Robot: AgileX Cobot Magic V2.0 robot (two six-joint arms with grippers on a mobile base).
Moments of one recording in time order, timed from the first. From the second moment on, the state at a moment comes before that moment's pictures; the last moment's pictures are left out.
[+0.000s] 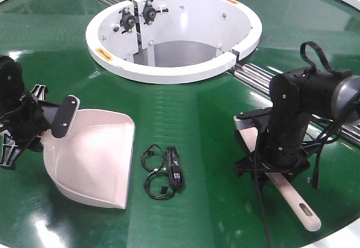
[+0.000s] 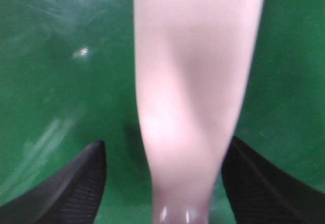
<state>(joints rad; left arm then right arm) -0.13 1.74 -1.22 0.15 0.92 1.43 0.32 1.82 -1.21 -0.02 1.14 0.03</state>
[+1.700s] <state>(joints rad) -0.14 1.74 -1.22 0.15 0.92 1.43 0.78 1.78 -1.21 -0.04 1.06 0.69</state>
